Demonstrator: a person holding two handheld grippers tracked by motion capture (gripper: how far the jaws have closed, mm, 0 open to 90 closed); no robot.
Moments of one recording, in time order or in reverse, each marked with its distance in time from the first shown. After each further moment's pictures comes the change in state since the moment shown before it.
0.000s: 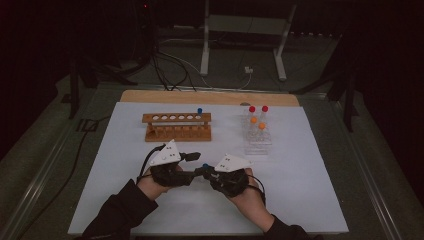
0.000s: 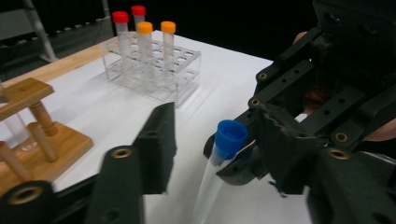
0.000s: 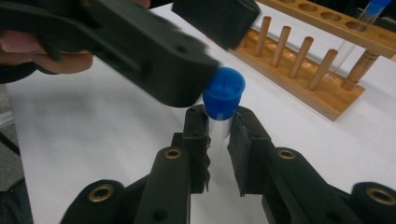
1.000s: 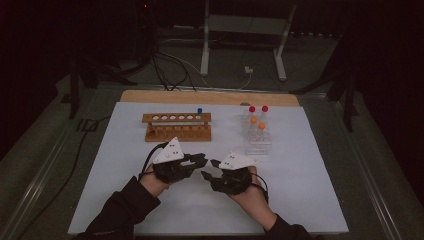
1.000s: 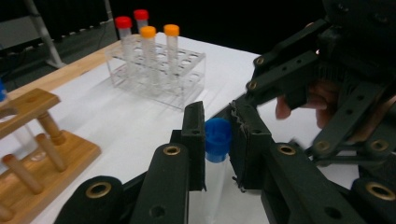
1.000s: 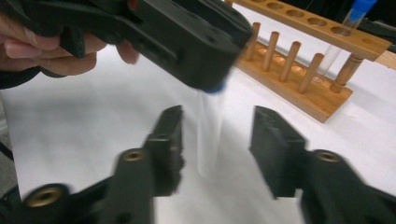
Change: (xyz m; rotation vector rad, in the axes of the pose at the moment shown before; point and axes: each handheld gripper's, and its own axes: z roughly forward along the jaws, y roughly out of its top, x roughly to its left) left arm 0.005 0.006 0.002 0.004 0.032 0.041; right arm -0.010 0.000 -0.006 -0.035 -0.017 0.027
